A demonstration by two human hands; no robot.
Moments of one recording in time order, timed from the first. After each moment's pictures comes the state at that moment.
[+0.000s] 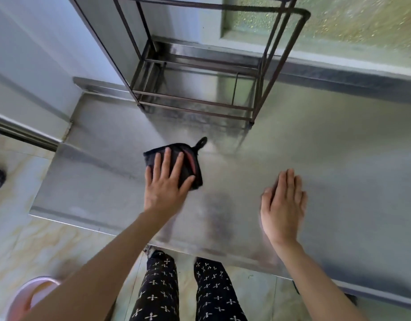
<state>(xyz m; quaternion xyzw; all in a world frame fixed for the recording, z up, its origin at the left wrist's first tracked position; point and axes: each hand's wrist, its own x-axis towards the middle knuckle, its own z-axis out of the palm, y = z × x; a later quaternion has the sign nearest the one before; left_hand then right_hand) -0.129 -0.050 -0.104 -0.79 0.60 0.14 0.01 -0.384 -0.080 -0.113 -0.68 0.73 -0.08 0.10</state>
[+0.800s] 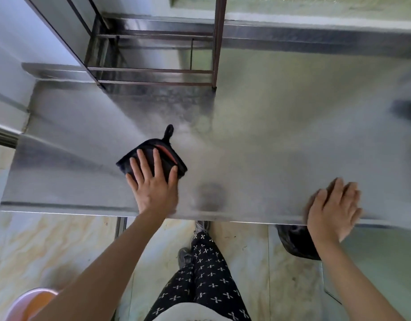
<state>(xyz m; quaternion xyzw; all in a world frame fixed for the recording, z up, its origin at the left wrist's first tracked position) -0.185 -0.001 -0.103 -0.84 0.52 0.17 -0.03 -0.533 0.011 -0.105 -0.46 0.88 -0.07 0.10</state>
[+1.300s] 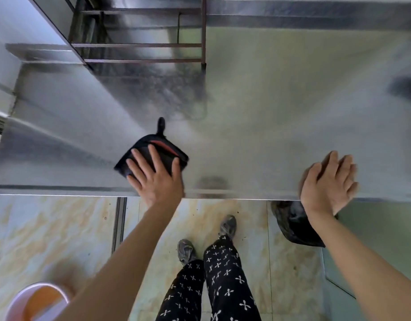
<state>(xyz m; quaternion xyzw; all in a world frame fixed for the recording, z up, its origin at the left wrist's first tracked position) -0.231 0.030 -0.100 -0.87 0.46 0.17 -0.05 -0.538 0.011 -0.115 -0.46 0.88 -0.08 0.08</state>
